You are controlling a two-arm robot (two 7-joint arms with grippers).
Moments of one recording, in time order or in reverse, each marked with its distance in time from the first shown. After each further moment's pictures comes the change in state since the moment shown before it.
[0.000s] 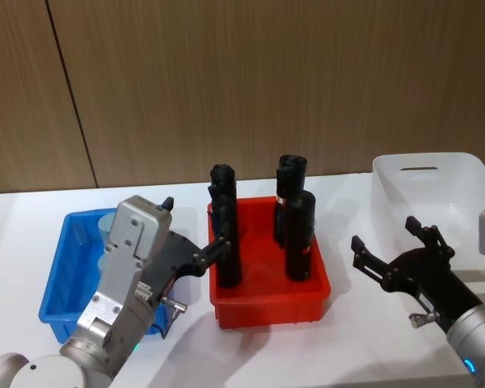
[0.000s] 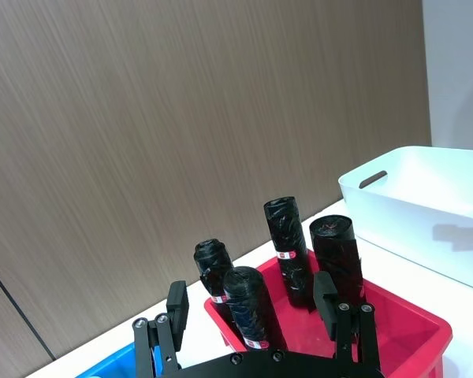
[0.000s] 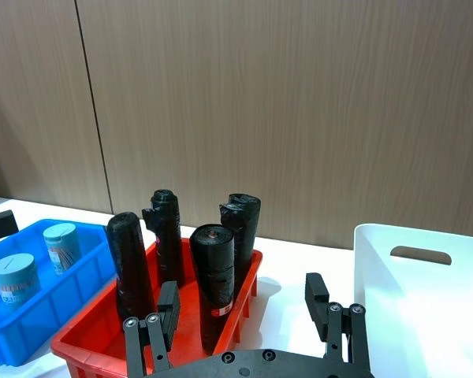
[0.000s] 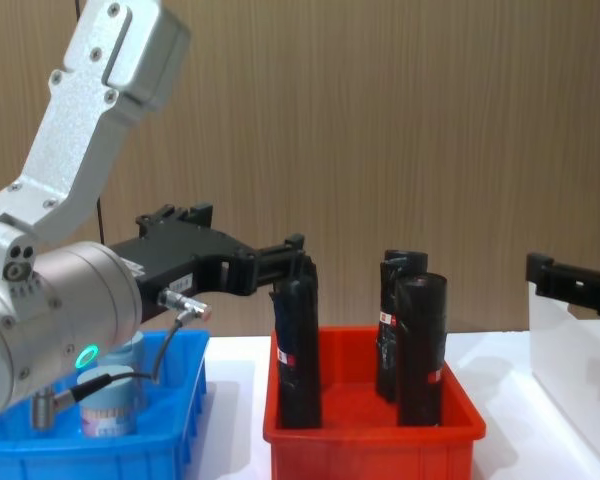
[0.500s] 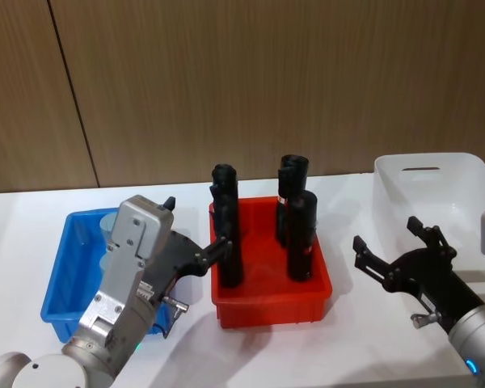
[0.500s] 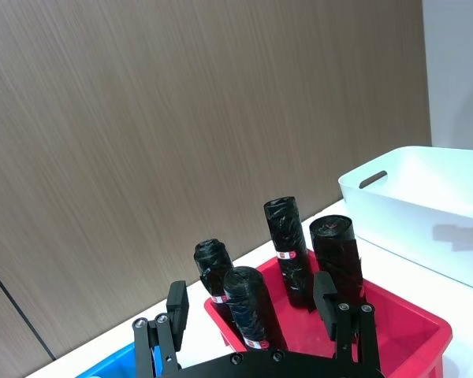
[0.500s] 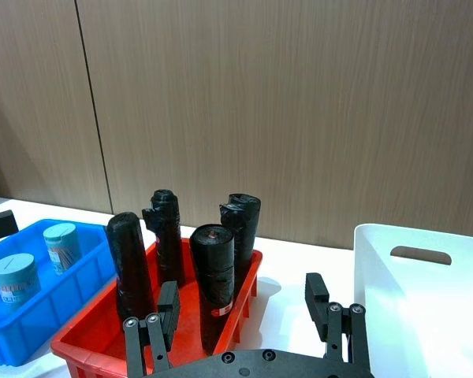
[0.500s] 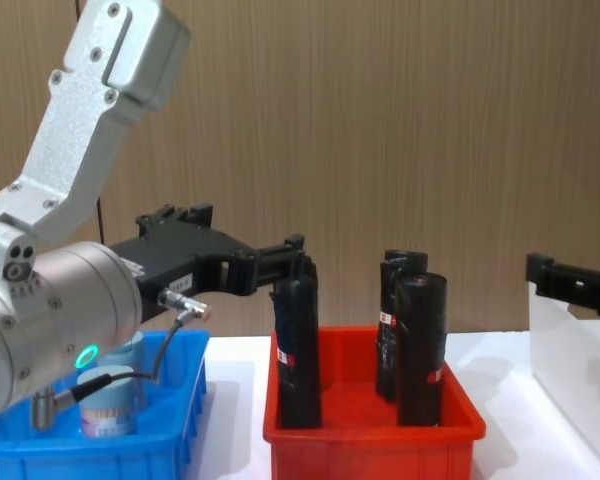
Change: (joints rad) left arm 0.000 0.000 0.000 0.000 0.000 0.000 0.000; right arm 0.000 0.000 0.000 0.000 0.000 0.000 0.000
